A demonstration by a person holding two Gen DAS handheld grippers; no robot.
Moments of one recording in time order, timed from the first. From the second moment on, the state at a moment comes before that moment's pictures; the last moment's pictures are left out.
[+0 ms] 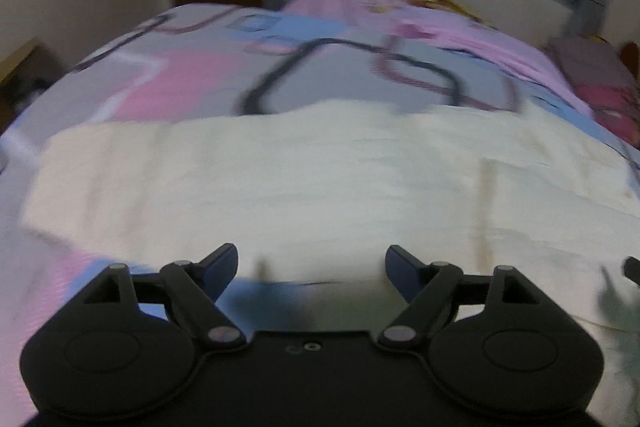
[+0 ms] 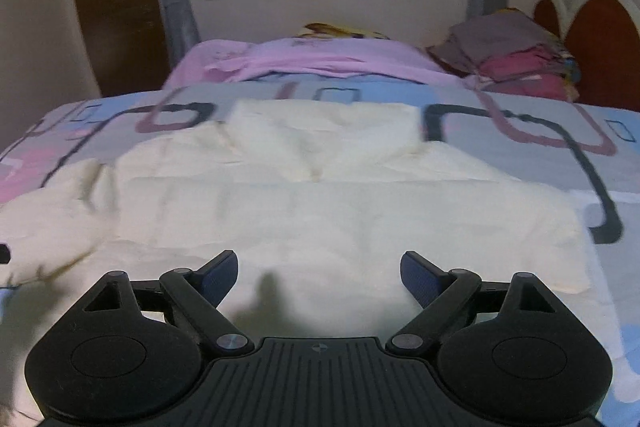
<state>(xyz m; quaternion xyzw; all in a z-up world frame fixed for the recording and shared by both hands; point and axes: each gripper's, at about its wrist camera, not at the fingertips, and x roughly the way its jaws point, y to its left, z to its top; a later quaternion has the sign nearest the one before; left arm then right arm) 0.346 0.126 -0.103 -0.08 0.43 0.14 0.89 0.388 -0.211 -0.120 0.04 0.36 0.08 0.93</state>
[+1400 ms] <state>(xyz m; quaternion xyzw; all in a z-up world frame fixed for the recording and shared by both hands) 0.313 0.301 -0.092 -0.23 0.29 0.19 0.91 0.422 -0.105 -0.151 0.03 0.41 0.07 0.91</state>
